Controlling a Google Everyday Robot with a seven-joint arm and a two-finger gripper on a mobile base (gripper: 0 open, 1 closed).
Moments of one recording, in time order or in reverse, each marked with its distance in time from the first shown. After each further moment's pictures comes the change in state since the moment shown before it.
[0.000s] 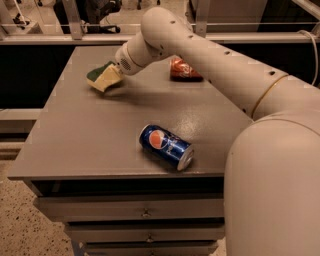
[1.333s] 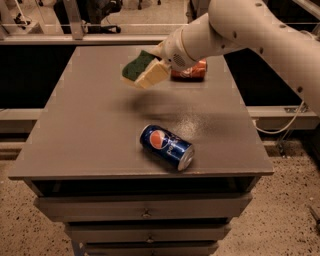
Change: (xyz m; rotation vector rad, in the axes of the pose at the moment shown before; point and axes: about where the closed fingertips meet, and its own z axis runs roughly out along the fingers) arm 0.045 0.007 -0.156 0.046 -0.037 -0.205
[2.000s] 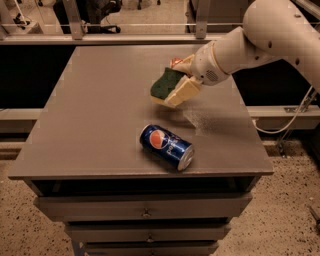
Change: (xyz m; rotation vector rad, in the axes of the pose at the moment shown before) arm 0.071 0.014 -0.043 -0.064 0.080 -0.050
